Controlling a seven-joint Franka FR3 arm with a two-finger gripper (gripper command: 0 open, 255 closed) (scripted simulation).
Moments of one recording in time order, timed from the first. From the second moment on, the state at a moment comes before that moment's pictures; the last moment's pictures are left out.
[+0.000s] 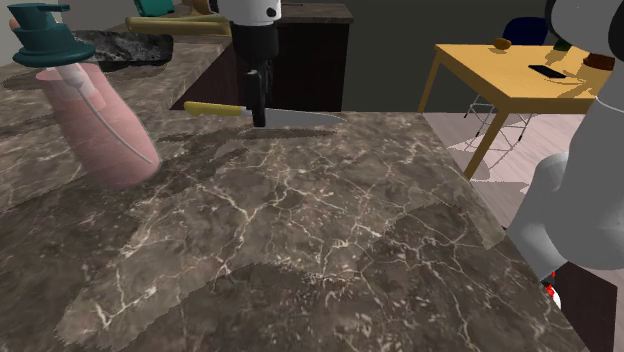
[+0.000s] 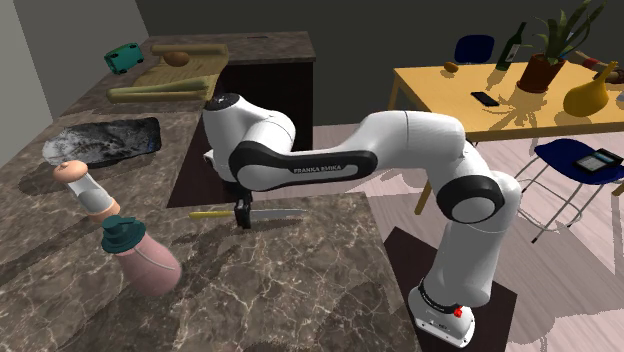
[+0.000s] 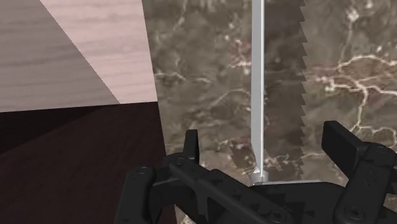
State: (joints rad) arm 0.34 0.16 0.22 -1.48 -0.03 1.65 -0.23
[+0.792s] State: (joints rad) arm 0.33 0.15 0.22 -1.51 -0.03 1.68 -0.24
